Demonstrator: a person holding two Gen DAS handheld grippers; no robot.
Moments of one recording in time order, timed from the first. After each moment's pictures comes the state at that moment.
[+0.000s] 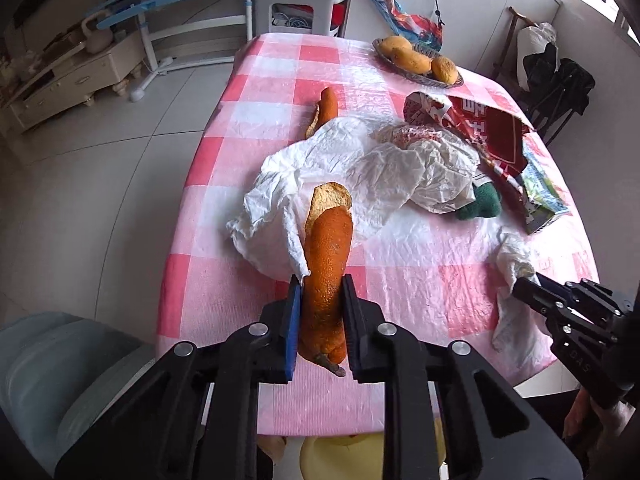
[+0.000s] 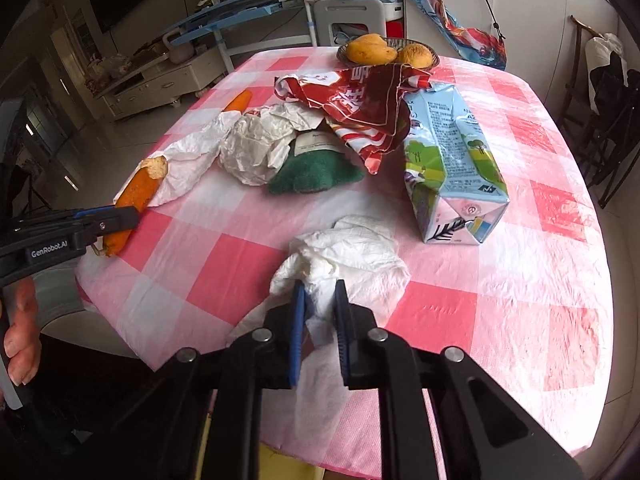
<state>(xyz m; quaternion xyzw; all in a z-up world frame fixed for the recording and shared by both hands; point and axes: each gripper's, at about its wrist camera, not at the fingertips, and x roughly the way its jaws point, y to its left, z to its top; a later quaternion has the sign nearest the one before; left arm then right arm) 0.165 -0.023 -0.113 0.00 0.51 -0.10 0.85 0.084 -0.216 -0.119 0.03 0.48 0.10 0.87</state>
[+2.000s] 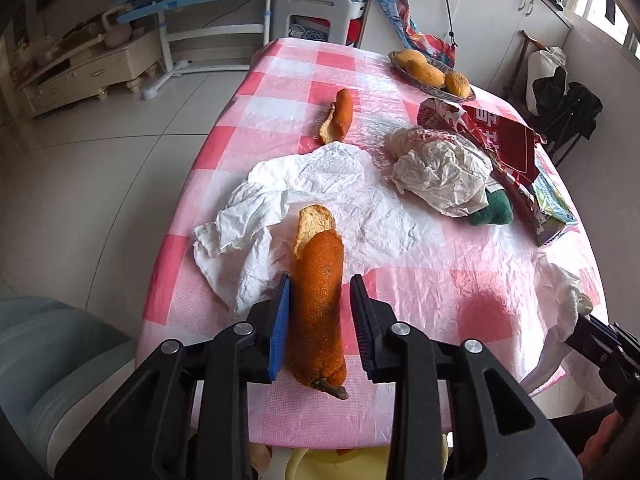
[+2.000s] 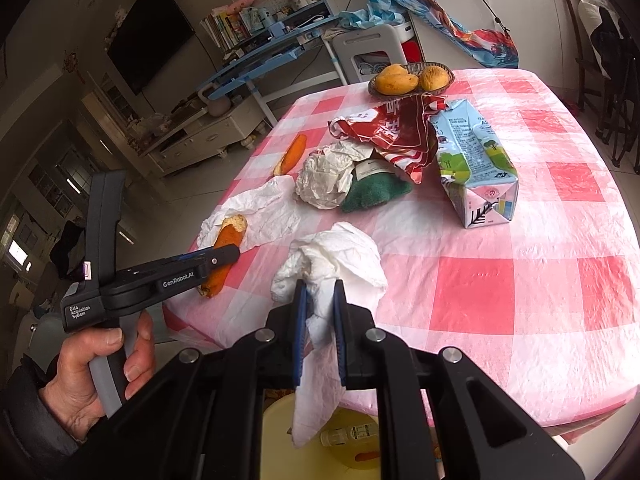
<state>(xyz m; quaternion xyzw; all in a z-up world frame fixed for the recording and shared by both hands) 0.157 -0.022 -0.138 -0.02 0.49 -0.08 0.87 0.044 -0.210 -0.096 0.15 0.42 0.16 0.88</state>
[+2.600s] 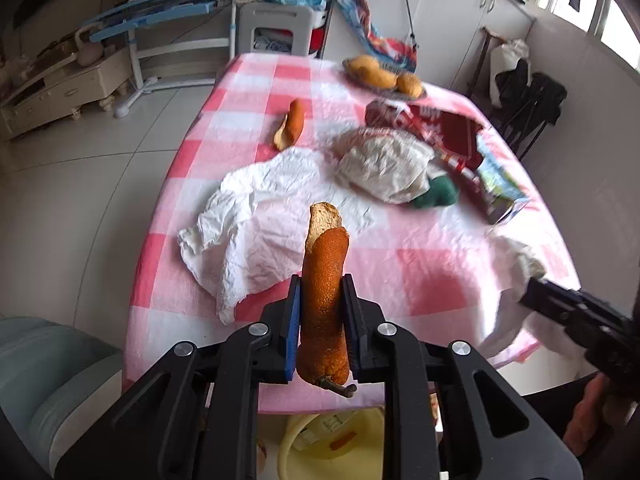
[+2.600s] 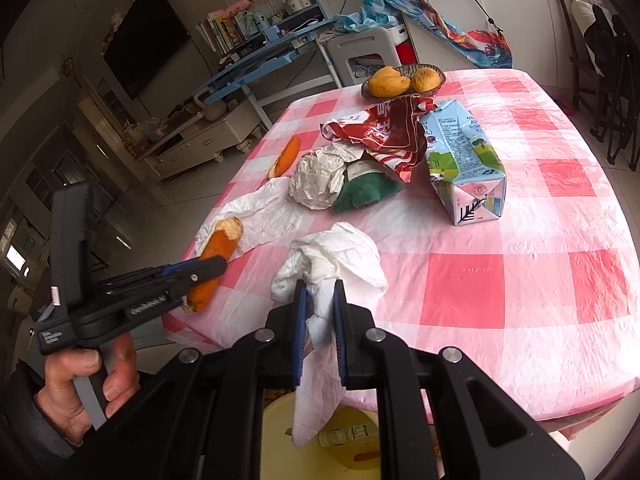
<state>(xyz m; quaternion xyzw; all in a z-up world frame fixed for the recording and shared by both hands) 0.126 -0.027 -0.110 -0.03 0.46 -0.14 0.88 0.037 -0.218 -0.092 0.16 0.41 0.16 0.88</state>
